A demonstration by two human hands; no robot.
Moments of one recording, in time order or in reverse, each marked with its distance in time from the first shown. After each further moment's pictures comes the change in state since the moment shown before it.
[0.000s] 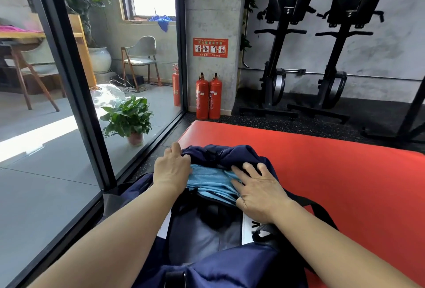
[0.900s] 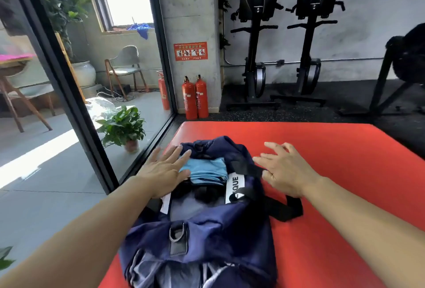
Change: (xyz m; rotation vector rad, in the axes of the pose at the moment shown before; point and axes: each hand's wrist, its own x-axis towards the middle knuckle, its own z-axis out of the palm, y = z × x) left_hand -0.080 -0.024 -0.090 0.090 -0.301 0.367; right_hand -0.125 0.041 -0.059 0.081 0.035 0.208
